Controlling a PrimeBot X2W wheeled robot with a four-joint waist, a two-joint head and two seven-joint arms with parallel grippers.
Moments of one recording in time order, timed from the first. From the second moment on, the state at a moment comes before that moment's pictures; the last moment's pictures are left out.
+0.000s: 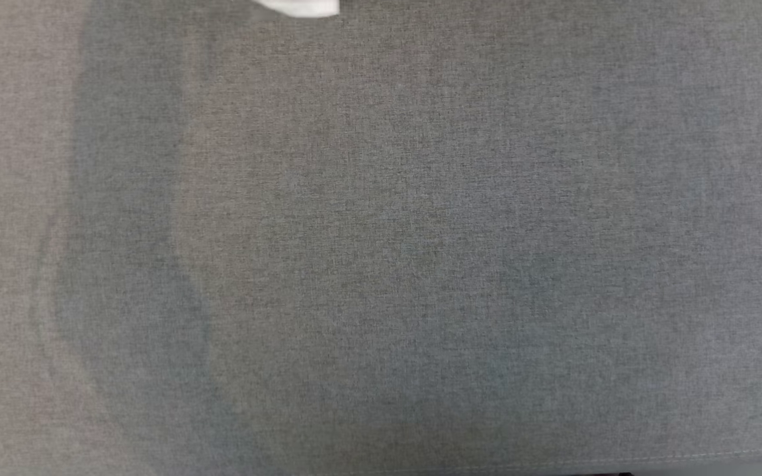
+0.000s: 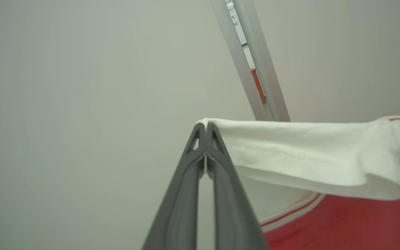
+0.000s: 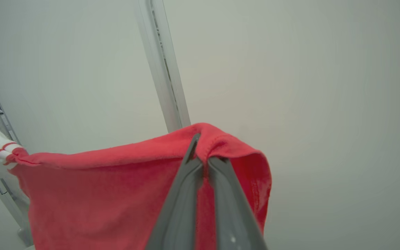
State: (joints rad) left arm -1.75 0.45 -0.51 0.76 -0.38 -0.13 -0.10; right arm -1.69 -0.54 0.65 0.61 1.02 0.13 -0.09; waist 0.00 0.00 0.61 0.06
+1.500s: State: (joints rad) left arm -0.61 1.00 -1.04 0.08 -1.41 0.00 0.59; right arm -0.79 -0.89 1.28 0.22 1.45 0.13 0.27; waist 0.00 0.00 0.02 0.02
